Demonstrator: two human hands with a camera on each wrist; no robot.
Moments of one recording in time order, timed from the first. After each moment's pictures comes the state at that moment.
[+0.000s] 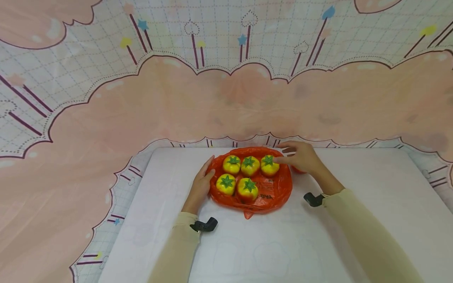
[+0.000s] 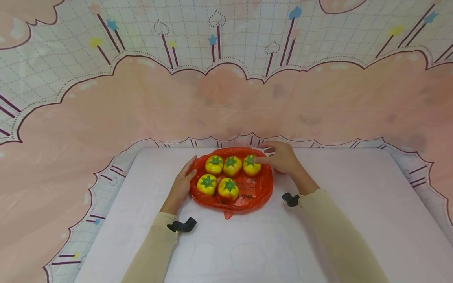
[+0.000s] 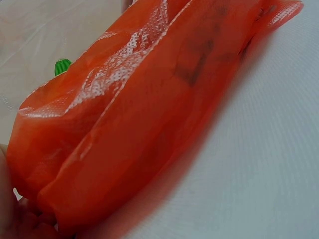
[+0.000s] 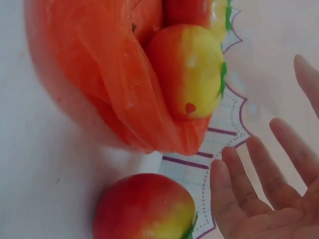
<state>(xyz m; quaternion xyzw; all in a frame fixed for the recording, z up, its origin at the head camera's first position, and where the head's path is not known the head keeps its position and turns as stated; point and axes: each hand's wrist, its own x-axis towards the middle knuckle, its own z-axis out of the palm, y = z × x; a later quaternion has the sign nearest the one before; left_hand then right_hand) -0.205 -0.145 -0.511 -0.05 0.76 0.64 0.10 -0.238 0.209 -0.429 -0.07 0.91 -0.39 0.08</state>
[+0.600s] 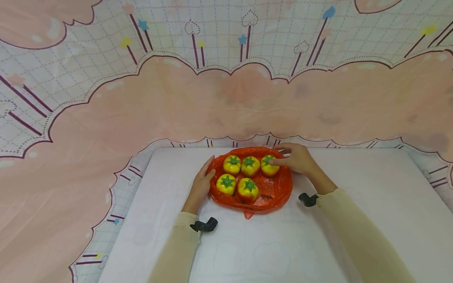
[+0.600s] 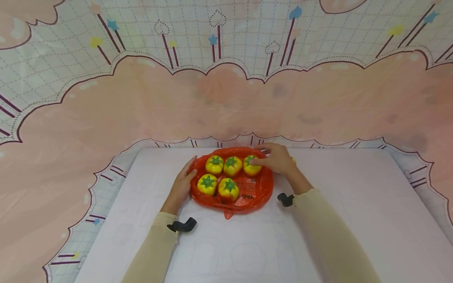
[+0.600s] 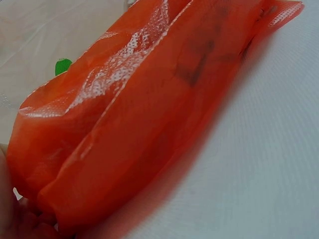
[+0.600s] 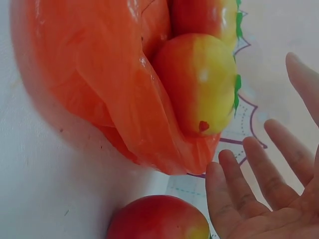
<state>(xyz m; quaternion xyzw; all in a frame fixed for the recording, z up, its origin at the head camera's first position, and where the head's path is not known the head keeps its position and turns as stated) -0.205 -0.145 -0.511 -0.04 0.76 0.64 0.09 -0.242 0.197 -0.435 -0.08 0.92 -0.38 0.08</state>
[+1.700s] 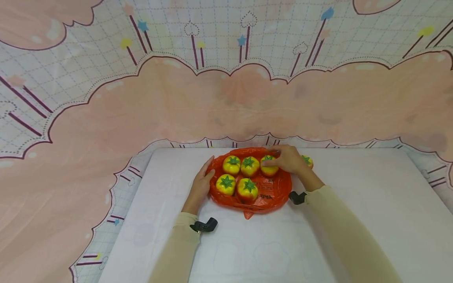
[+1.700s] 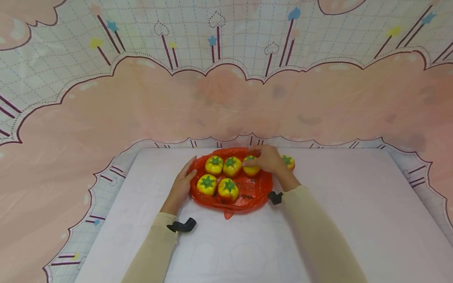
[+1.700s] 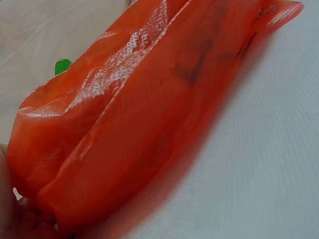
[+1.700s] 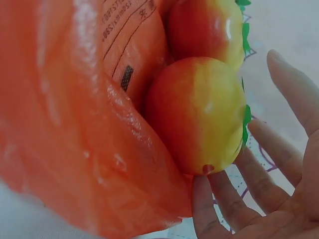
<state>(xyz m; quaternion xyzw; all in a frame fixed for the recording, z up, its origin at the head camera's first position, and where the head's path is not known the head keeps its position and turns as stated) -0.206 -0.146 -0.512 -0.04 0.76 0.64 0.09 -0.255 0.177 -0.447 -0.07 0.92 -0.36 0.11</state>
